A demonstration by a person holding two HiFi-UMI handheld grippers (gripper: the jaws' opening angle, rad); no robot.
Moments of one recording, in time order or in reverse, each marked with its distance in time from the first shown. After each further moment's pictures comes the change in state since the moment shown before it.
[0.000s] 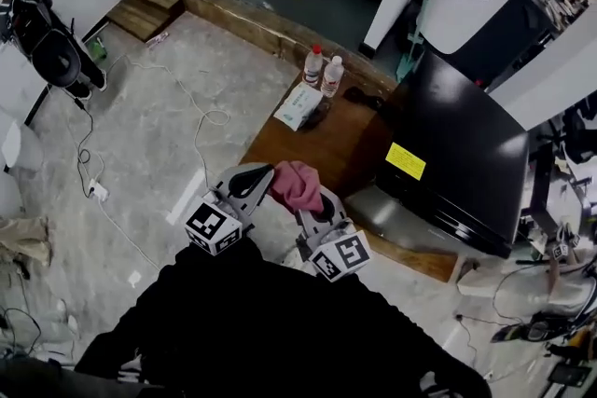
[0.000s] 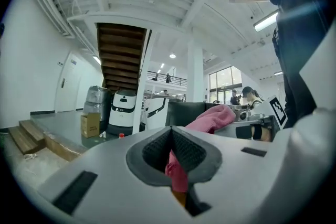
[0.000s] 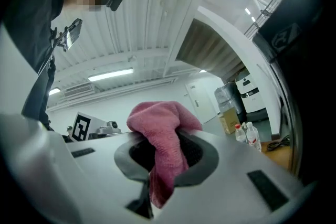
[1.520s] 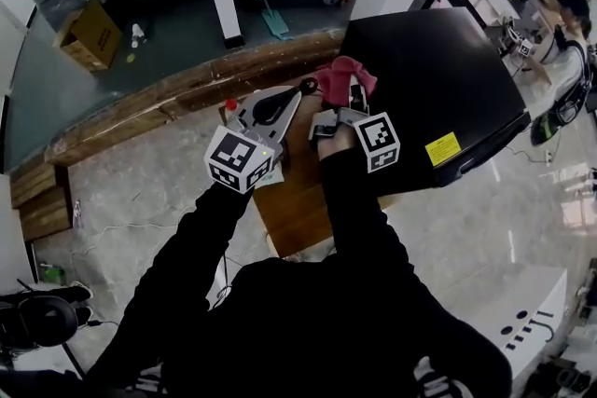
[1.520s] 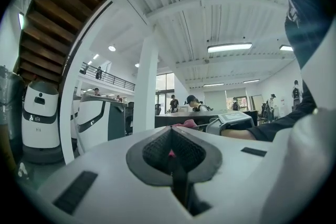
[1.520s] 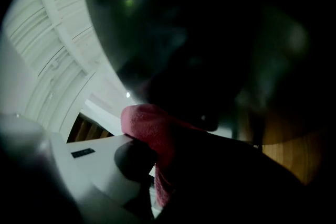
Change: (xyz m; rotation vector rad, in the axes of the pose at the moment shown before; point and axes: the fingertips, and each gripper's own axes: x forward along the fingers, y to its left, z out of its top) left arm 0.322 0.135 0.082 0.103 -0.018 -0.856; right arm 0.044 -0.359 0.111 0.574 -1.134 -1.115
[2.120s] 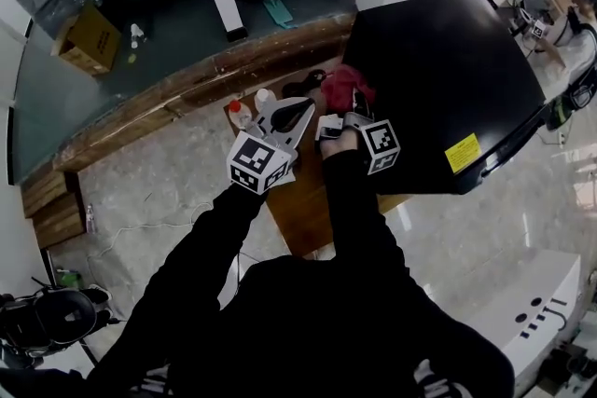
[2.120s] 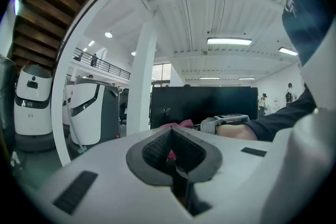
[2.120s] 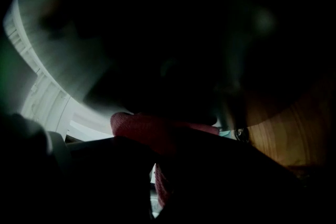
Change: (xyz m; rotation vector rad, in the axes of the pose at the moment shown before) left arm 0.034 0.007 -0.085 -0.045 0.106 -0.072; right arm 0.012 -0.093 -0.026 0.236 -0.054 -0.114
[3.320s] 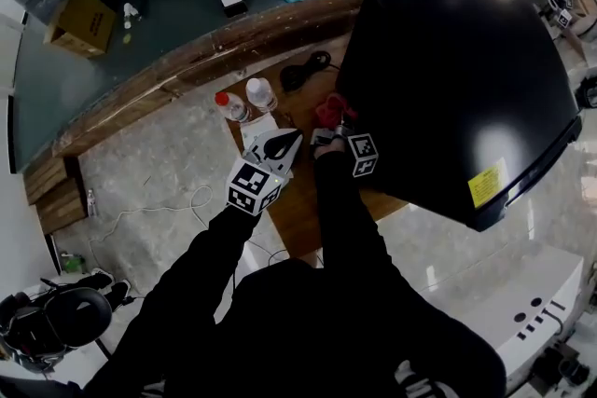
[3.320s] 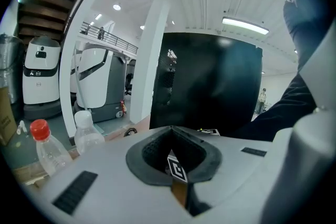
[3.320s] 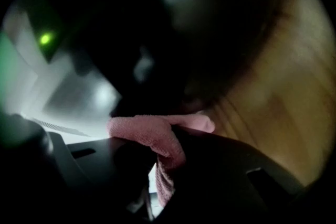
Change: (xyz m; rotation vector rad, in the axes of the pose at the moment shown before) left arm 0.002 0.002 -0.166 -0.136 0.266 0.027; right arm 0.000 -0.273 -0.014 0.147 -0.037 -0.345
